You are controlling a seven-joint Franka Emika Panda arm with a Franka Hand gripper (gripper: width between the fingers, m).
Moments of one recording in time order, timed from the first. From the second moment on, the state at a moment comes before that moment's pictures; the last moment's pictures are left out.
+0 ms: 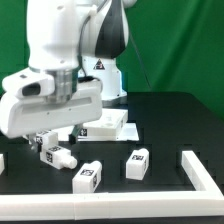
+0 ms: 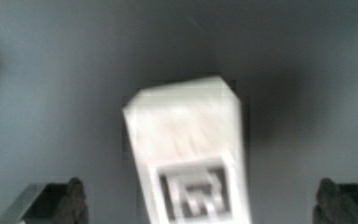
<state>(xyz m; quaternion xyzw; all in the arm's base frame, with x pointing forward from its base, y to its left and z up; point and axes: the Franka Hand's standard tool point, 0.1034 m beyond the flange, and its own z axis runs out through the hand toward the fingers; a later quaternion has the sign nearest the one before) 0.488 -0.100 0.040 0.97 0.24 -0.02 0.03</state>
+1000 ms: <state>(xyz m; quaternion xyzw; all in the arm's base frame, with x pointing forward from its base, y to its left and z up) 0.519 -0.014 0.063 1.00 0.01 -0.03 0.02</state>
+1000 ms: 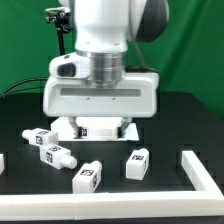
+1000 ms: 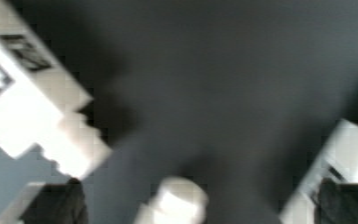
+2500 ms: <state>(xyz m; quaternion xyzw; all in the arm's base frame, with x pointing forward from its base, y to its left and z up) 0.527 0.060 0.012 1.00 -0.08 -0.02 0.01</state>
